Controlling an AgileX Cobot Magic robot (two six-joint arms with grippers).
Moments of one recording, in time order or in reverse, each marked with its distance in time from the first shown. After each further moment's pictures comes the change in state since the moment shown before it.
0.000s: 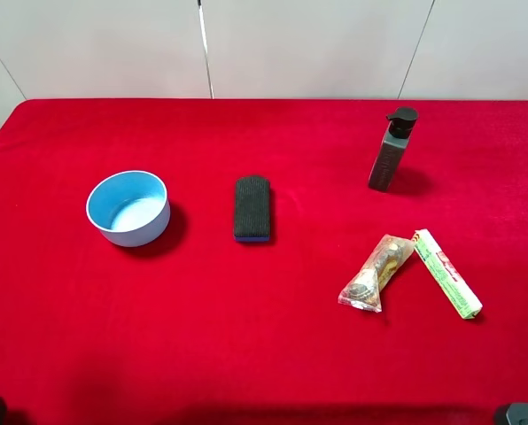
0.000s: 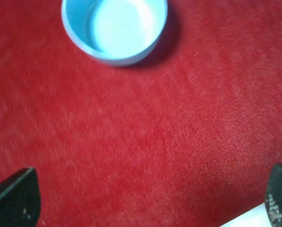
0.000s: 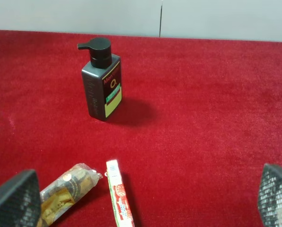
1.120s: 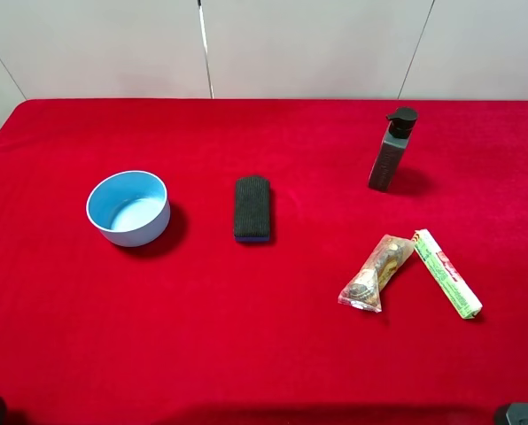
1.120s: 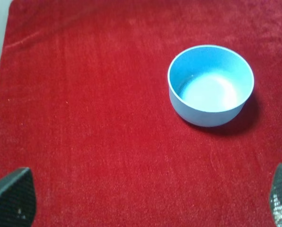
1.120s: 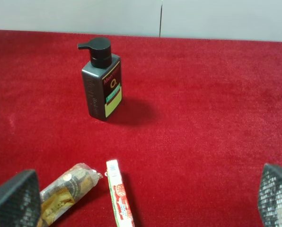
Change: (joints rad) left arm 0.608 -0.589 0.156 -0.187 -0.014 0.352; right arm 0.000 0.000 0.000 0.000 0.000 0.000
